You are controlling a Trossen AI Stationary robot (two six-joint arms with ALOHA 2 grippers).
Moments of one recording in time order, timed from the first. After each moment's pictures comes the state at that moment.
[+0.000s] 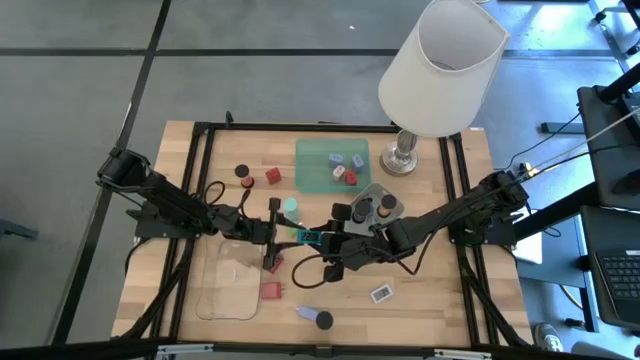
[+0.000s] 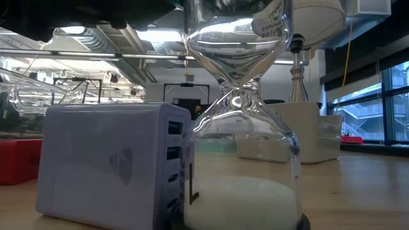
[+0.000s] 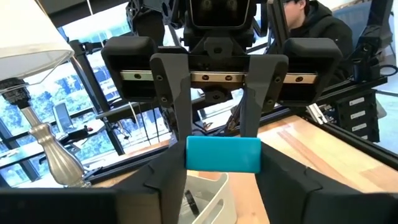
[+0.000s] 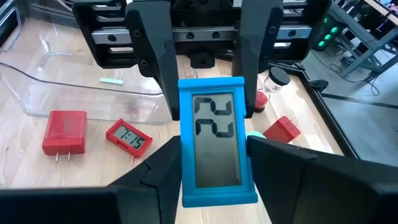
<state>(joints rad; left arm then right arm) -0.33 1.41 0.42 1.08 -0.27 0.34 0.43 1.77 1.36 -0.20 0.61 0.02</state>
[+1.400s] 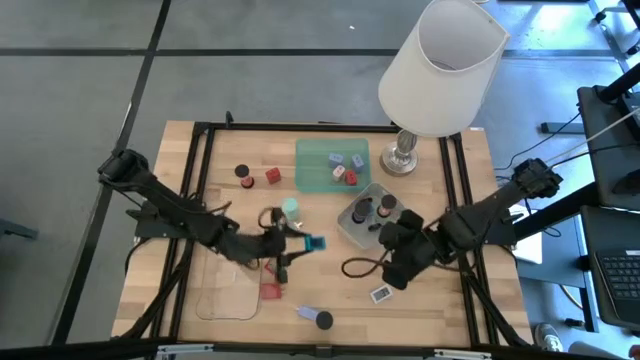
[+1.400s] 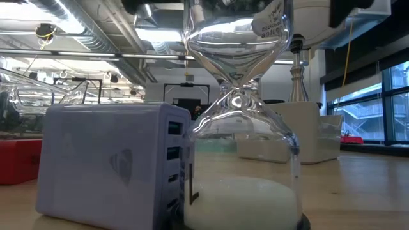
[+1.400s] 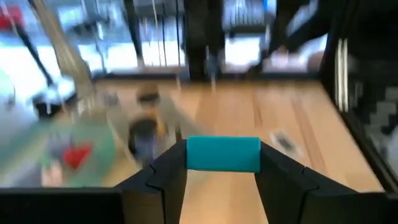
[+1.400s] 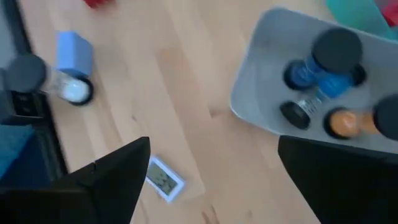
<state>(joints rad) -0.51 1.41 0.87 0.16 -0.67 -0.20 0.60 1.47 1.36 -1.10 0.33 0.92</state>
